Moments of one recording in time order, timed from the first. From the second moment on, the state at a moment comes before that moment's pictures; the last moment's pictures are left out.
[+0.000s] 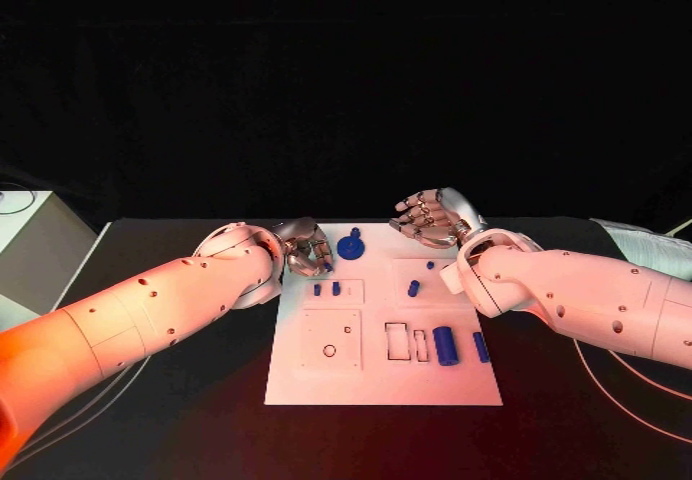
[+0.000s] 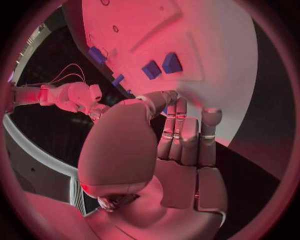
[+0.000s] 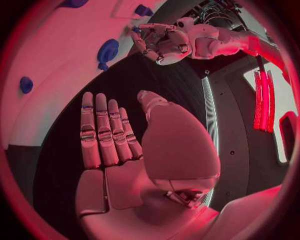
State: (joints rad) left arm 1.18 -0.49 0.10 1.14 -1.30 -0.08 -0.13; left_hand 1.44 -0.24 0.65 0.07 0.26 1.00 0.14 0.35 0.35 1.01 0.08 0.56 0.16 1.25 0.01 1.46 0.91 0.15 1.08 0.11 1.24 0.96; right arm 1.26 -0.76 -0.11 1.39 -0.72 -0.68 0.16; right_hand 1.36 -0.21 0.30 0.28 0.32 0.78 0.20 0.34 0.24 0.98 0.17 0.31 0.13 1.08 0.12 0.13 0.56 0.18 1.07 0.22 0.07 0.14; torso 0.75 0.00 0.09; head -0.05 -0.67
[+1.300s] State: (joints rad) left arm 1.19 -0.47 0.09 1.12 -1.31 -0.06 -0.14; left_hand 1.43 -0.24 0.64 0.06 0.26 1.00 0.14 0.35 0.35 1.02 0.08 0.56 0.16 1.25 0.01 1.46 0.91 0.15 1.08 0.11 1.24 0.96; right arm 1.26 -0.76 -0.11 1.39 -0.72 -0.68 0.16; right_hand 1.36 -0.21 0.30 0.28 0.32 0.78 0.20 0.34 0.24 0.98 0.17 0.31 0.13 1.08 0.12 0.13 0.56 0.18 1.07 0.22 0.07 0.14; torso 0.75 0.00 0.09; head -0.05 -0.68
